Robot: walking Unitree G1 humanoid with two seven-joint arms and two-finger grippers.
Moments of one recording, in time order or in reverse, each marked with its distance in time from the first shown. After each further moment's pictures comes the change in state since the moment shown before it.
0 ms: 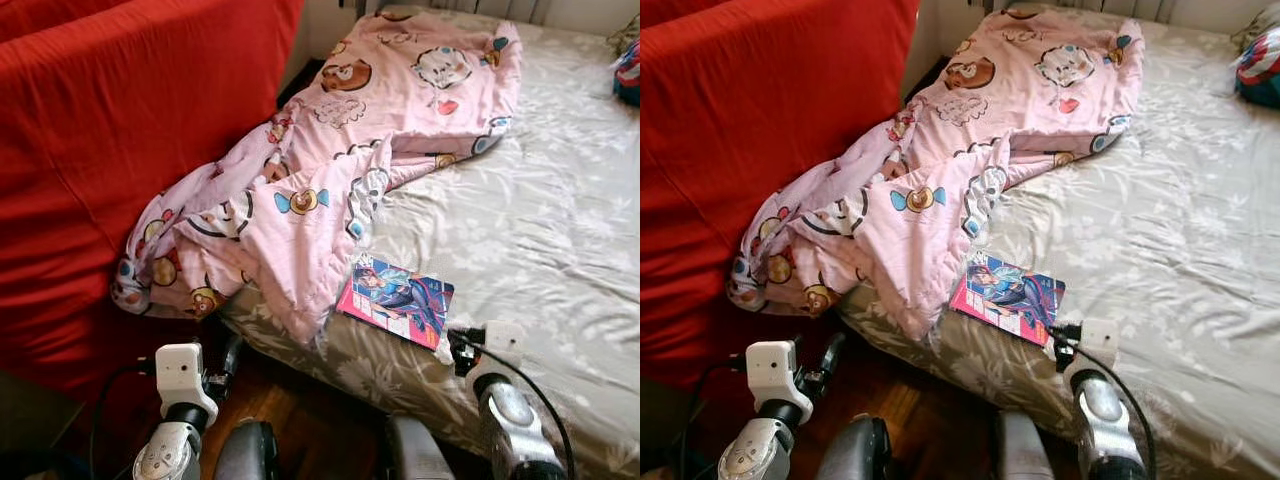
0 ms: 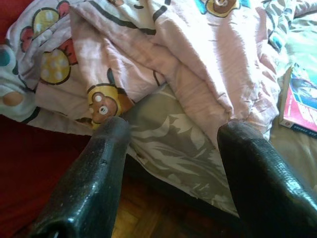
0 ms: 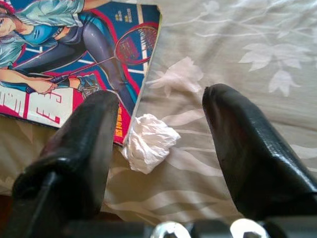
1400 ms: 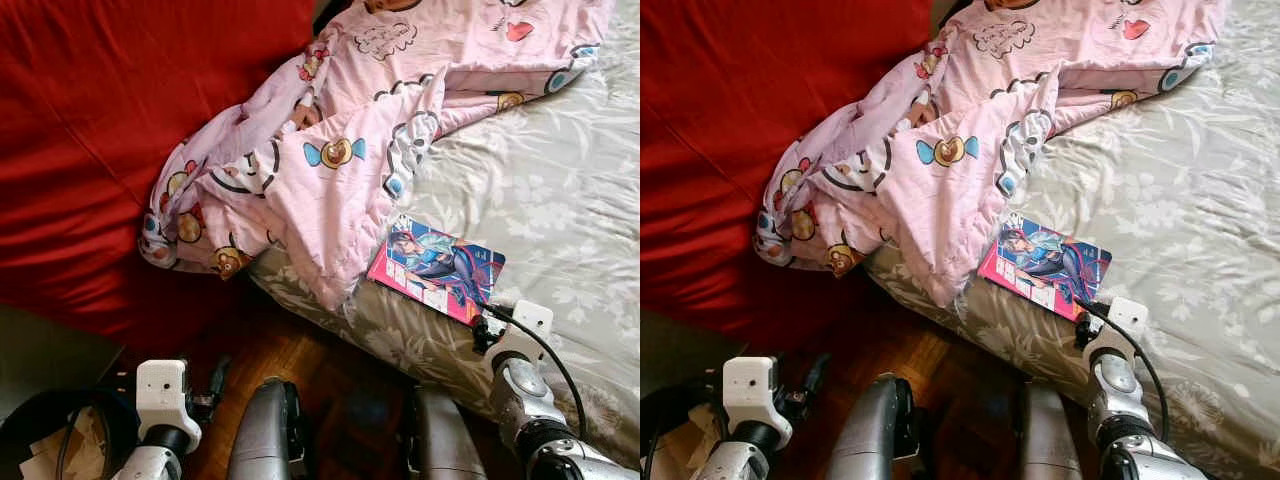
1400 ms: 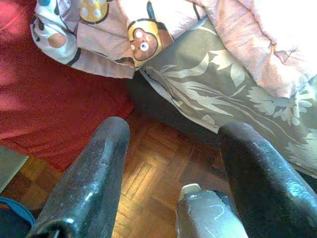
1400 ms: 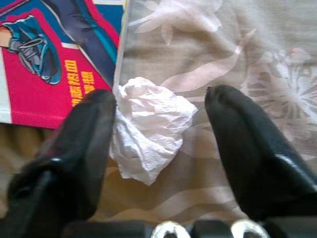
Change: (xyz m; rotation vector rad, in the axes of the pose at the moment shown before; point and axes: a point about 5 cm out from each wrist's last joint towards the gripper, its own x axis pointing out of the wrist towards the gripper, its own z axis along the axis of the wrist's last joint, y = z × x) left arm -0.036 0.008 0.014 0.047 0.058 -0.014; right arm 0.013 -0.018 0.024 0.127 0.006 -0.164
